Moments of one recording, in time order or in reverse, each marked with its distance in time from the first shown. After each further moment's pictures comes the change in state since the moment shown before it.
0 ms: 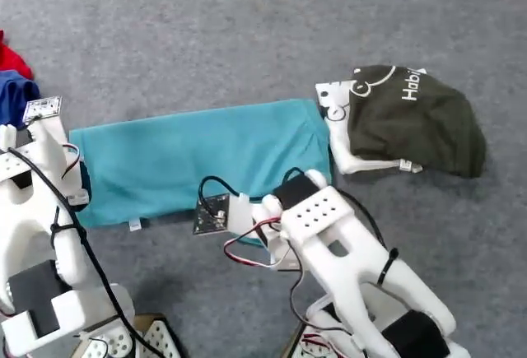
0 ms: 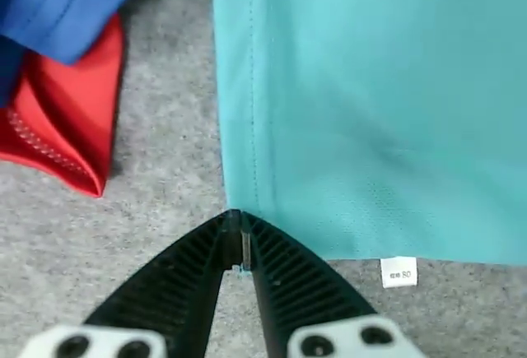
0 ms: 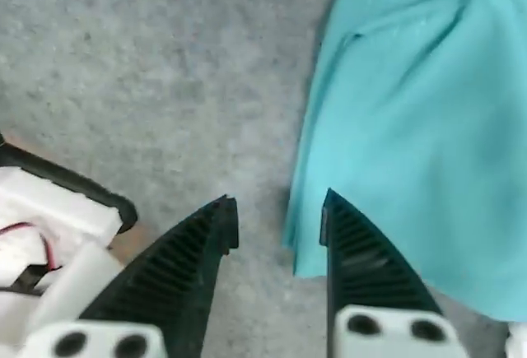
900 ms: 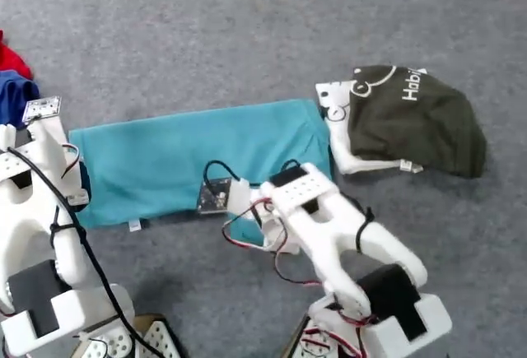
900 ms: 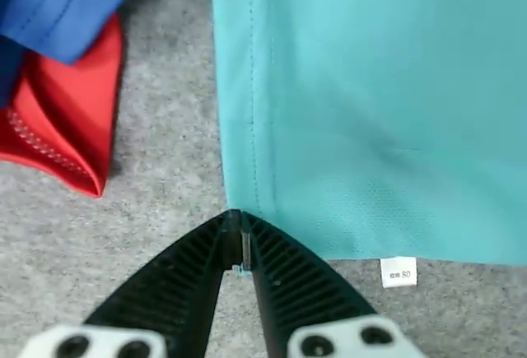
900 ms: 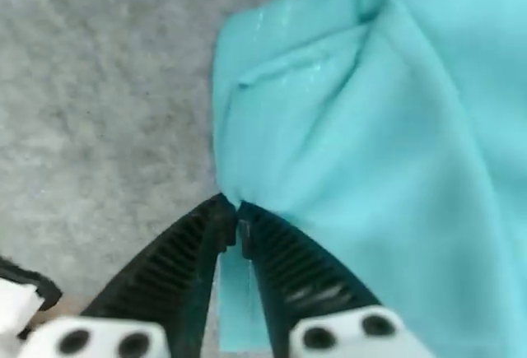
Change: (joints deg) left arm 0.0 0.0 0.0 0.0 0.0; right arm 5.5 20.8 -2.5 -18.2 0.3
